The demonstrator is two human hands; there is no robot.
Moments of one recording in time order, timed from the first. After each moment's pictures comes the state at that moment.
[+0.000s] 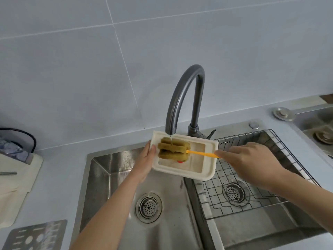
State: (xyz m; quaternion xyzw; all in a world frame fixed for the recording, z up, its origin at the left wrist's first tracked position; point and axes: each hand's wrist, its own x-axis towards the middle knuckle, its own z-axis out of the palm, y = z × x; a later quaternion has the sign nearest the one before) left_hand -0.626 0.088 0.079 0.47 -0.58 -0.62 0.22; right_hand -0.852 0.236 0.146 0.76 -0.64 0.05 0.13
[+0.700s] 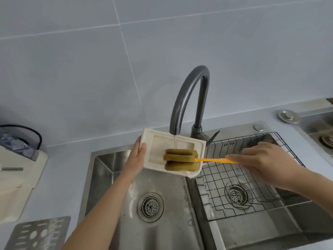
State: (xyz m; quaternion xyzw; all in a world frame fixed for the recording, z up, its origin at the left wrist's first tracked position) left_hand -0.597 0.073 0.075 0.51 -0.64 -0.52 0.24; right_hand -0.872 0.243 0.159 0.81 -0.57 0.08 0.07
